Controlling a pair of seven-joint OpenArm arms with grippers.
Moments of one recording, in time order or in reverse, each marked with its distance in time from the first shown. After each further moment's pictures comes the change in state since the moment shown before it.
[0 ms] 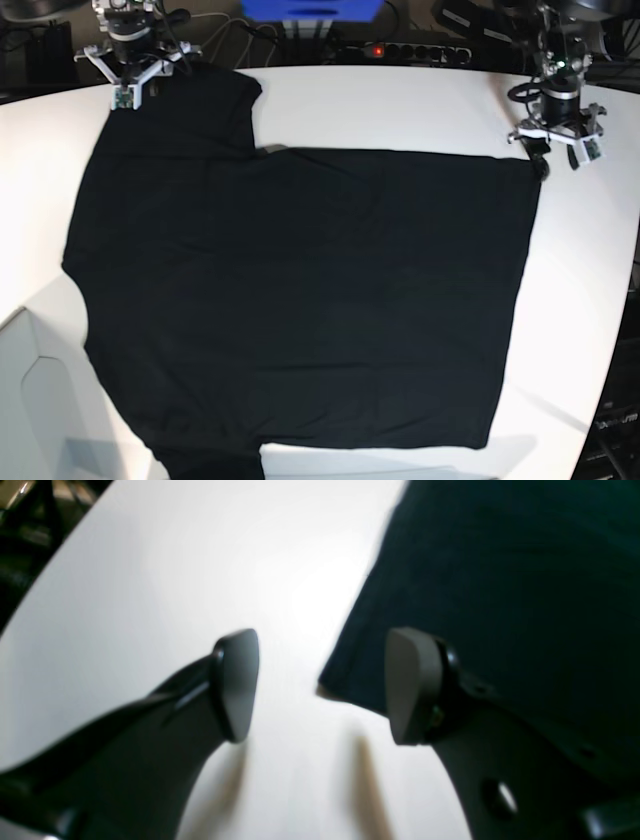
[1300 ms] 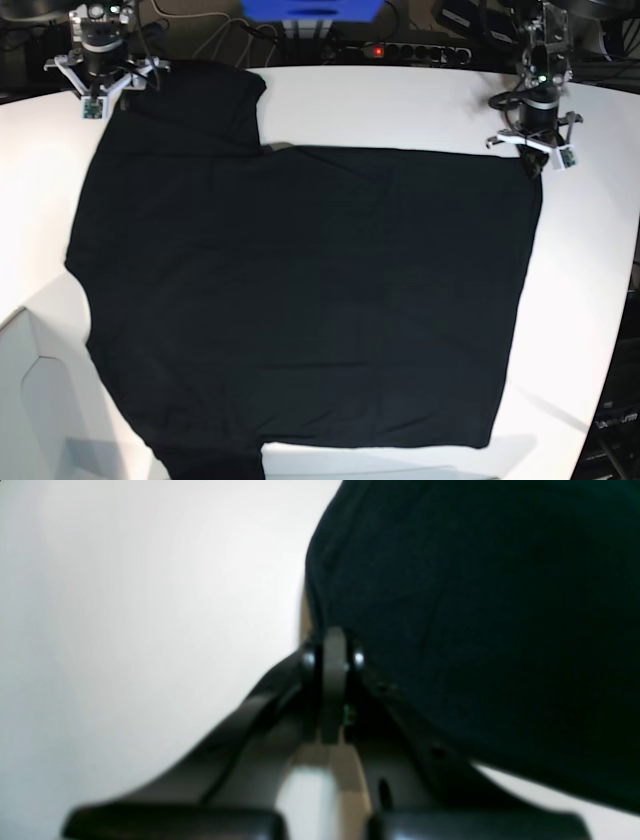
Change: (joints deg) left arm -5.4 -0.7 7.3 -10.1 -0.3 0.0 -2.8; right arm 2.8 1.6 6.5 -0.3 0.1 0.0 -0.2
